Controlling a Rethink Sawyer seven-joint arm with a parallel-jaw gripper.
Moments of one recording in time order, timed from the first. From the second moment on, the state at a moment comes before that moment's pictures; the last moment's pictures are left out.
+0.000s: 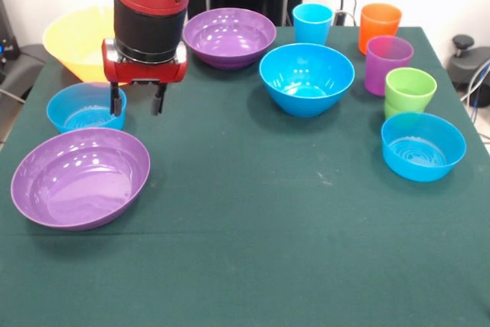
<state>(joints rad) -0.54 -0.52 0.26 1.42 -0.67 0.78 1.58</state>
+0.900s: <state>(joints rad) -0.67 -0.56 0.27 1.43 -0.68 0.80 1.57</state>
